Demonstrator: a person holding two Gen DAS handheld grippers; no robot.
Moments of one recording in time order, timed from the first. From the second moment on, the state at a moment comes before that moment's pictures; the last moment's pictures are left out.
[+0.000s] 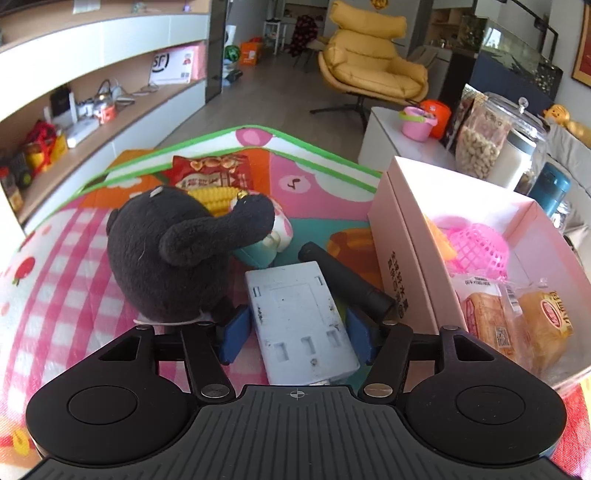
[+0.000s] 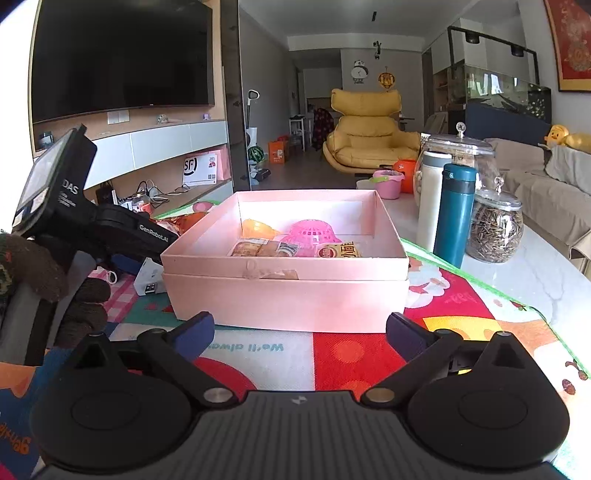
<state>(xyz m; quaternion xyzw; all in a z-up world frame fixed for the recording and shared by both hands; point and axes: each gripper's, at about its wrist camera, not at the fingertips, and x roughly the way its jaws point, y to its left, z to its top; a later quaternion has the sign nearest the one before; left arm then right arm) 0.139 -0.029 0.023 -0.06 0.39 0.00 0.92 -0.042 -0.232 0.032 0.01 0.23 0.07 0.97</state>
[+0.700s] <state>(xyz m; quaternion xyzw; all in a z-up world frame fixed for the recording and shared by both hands) -0.001 0.042 0.016 -0.04 0.35 -0.08 0.93 -0.026 -0.200 0.053 -0.04 0.24 0.11 0.96</state>
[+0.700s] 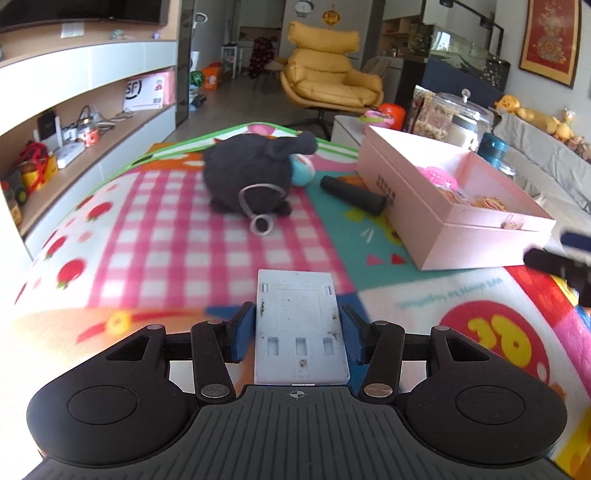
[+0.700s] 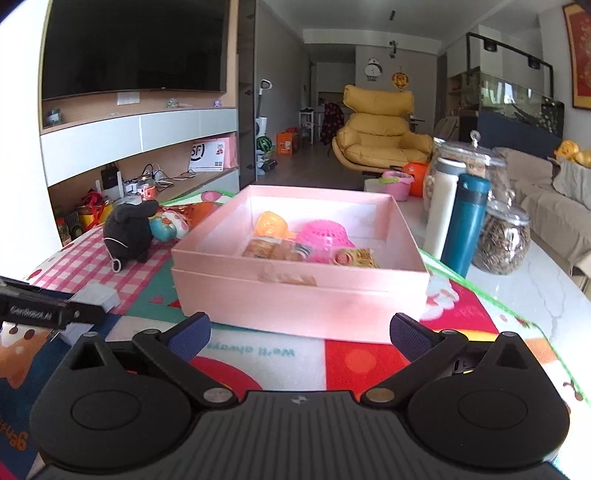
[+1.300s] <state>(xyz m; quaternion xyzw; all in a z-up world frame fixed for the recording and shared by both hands) 0.002 0.082 0.005 -0.13 0.30 -0.13 0.93 0.272 0.046 0.067 -0.09 0.46 0.17 0.87</state>
